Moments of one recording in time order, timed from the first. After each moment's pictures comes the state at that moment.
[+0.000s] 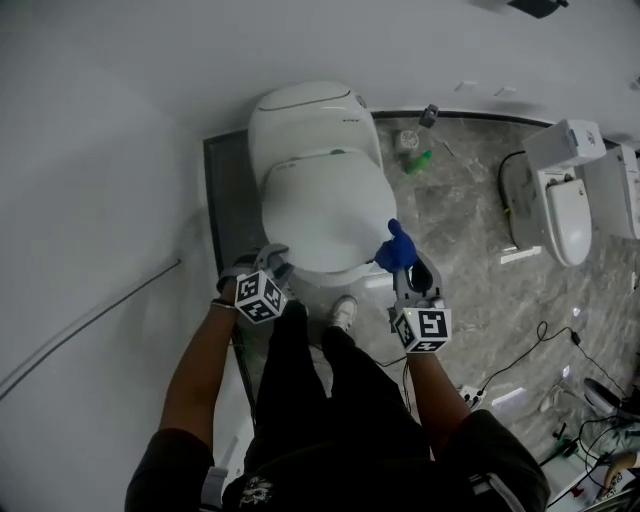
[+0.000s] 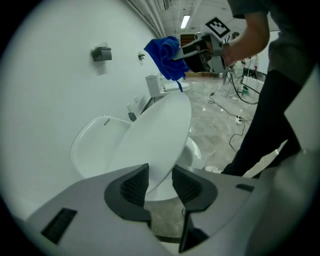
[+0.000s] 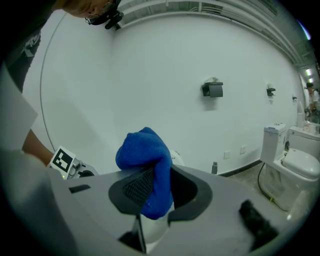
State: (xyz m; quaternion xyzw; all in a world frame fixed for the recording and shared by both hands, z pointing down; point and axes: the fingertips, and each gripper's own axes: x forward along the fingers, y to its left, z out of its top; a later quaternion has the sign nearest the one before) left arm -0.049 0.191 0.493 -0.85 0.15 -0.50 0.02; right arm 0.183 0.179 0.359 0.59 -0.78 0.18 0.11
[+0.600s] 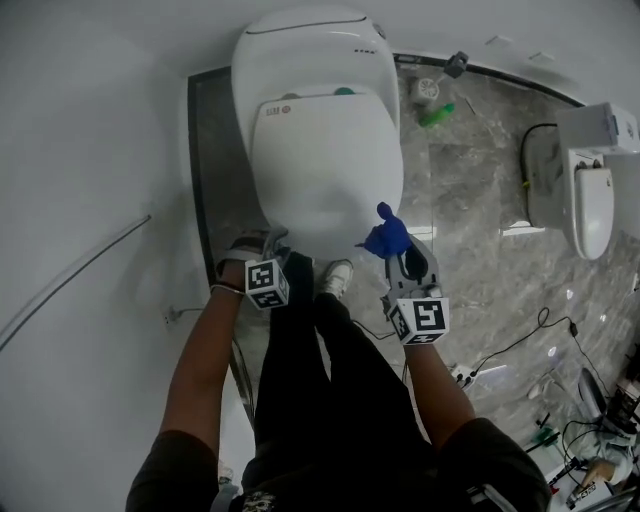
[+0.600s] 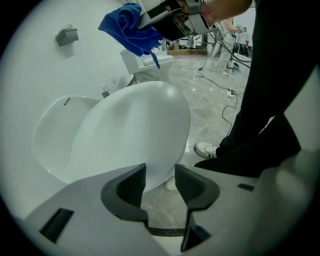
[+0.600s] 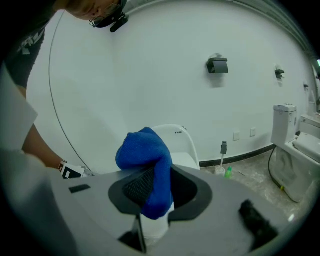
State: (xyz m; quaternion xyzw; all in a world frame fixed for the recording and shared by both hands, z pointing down) left arm -0.039 0.268 0.656 -0.80 0.09 -0.59 0.04; right arm 0.170 0.213 0.485 0.54 -0.80 0.21 0.15
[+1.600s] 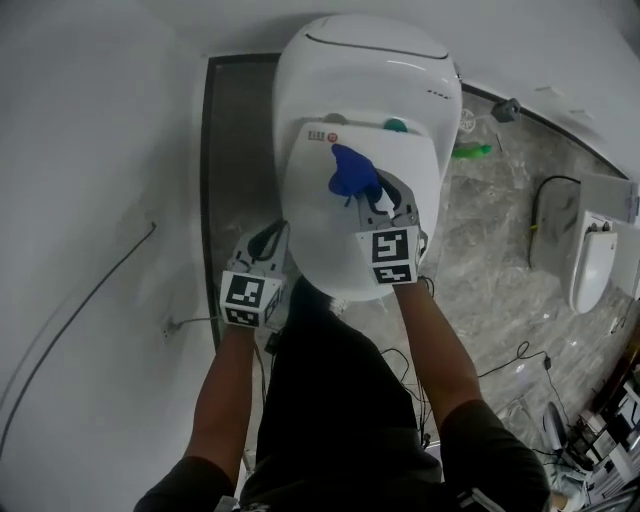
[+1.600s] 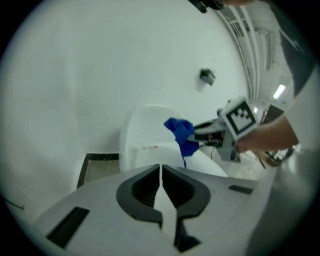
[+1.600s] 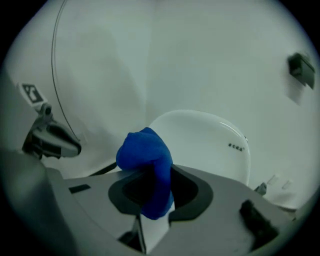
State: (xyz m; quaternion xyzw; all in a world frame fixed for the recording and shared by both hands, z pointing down) left arm -0.119 0.115 0.569 -0.79 0.50 -0.19 -0.28; right arm 0.005 0.006 0.565 0.39 -0.85 0.09 0.34
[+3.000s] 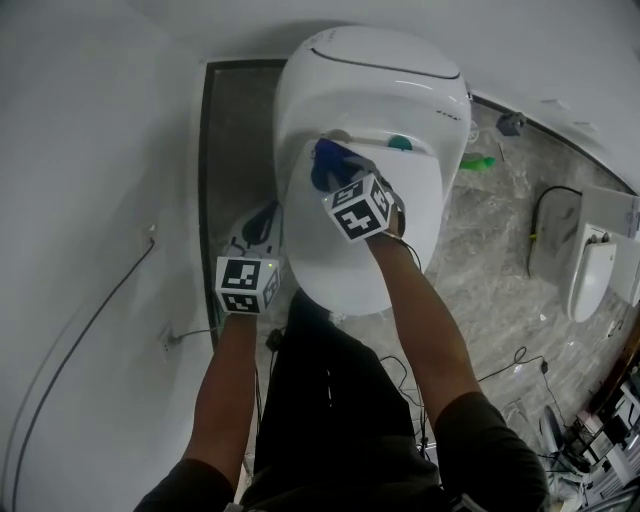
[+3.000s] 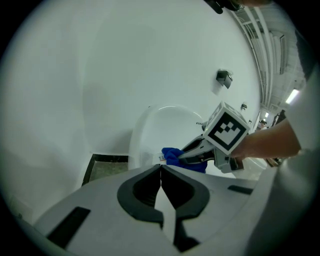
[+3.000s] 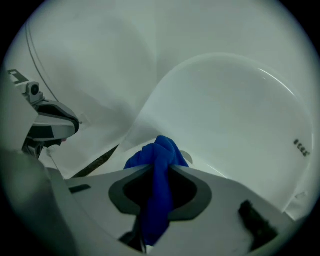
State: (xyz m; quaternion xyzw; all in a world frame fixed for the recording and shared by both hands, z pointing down) left arm -0.151 0.044 0.588 -0.76 0.55 -0.18 -0.30; right arm -0.058 -0.036 0.664 0.26 -0.81 0.17 0.49
